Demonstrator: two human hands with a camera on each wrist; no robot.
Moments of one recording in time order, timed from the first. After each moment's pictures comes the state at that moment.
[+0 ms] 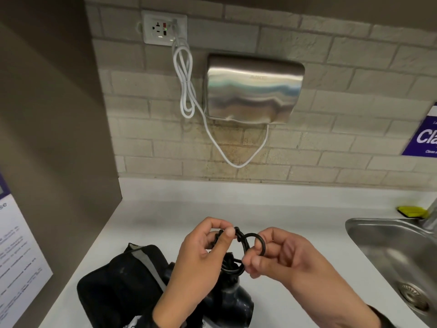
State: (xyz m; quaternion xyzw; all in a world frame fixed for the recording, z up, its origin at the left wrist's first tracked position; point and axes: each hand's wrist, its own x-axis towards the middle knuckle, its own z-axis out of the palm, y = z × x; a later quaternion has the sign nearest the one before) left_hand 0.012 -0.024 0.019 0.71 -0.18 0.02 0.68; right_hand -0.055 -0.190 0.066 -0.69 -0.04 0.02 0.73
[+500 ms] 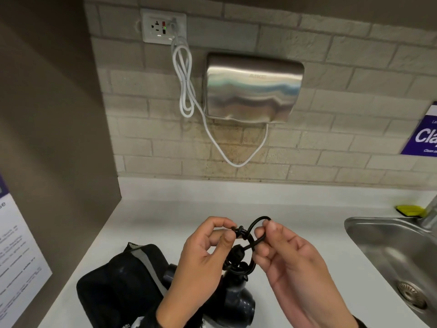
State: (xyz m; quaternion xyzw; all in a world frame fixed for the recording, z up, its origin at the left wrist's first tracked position) left_hand 0.008 -0.026 0.019 0.66 -0.22 0.02 0.71; right_hand -0.051 -0.166 0.058 -0.46 0.01 -0.08 0.88
